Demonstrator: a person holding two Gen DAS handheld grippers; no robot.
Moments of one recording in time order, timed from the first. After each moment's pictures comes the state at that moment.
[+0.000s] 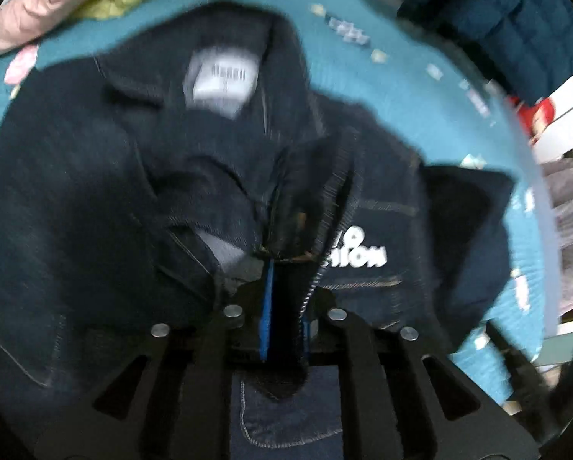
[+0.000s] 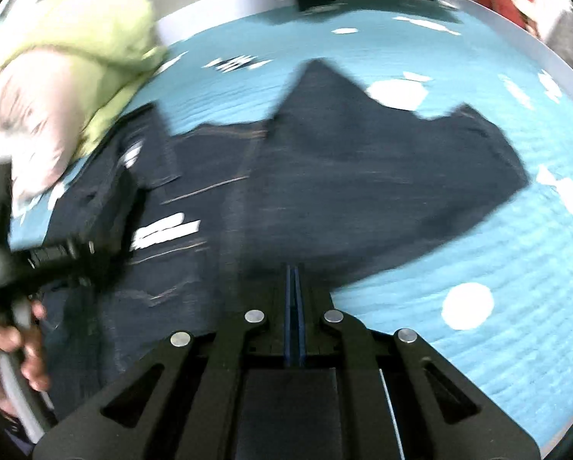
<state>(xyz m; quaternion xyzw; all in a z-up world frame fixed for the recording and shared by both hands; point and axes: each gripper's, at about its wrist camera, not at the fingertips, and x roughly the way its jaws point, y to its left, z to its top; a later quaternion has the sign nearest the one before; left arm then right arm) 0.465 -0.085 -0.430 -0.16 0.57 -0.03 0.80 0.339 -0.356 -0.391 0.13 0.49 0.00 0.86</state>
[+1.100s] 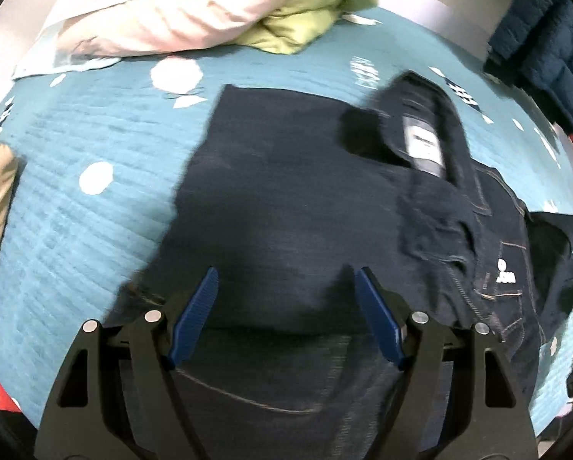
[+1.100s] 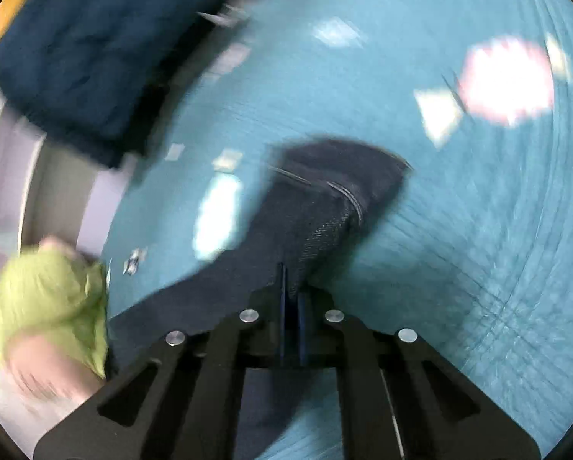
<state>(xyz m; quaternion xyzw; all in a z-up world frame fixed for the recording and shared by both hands) 0.405 0.087 -0.397 -0.12 0.52 0.10 0.84 0.370 -0.477 -0.371 0.38 0.33 -0.13 0.85</state>
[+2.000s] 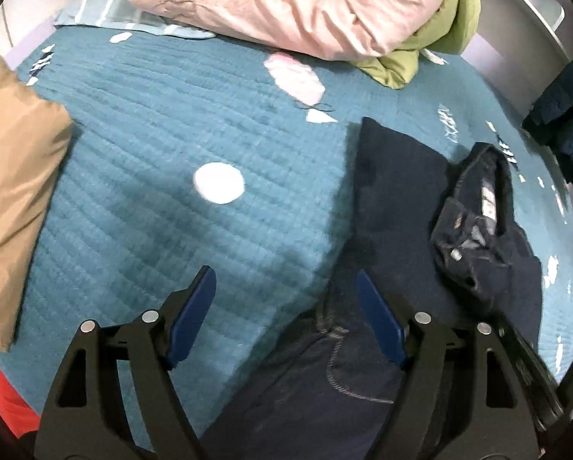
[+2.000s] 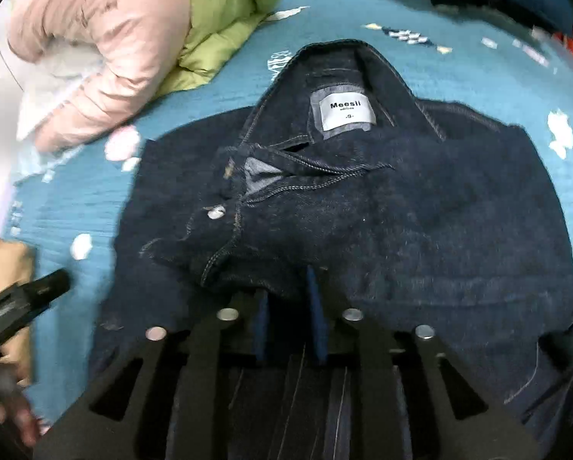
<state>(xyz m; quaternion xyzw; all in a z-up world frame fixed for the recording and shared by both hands) 0.383 0.213 -0.384 -0.20 0.52 0.12 0.82 0.390 -0.064 -0.386 0.10 0.52 0.09 0.84</state>
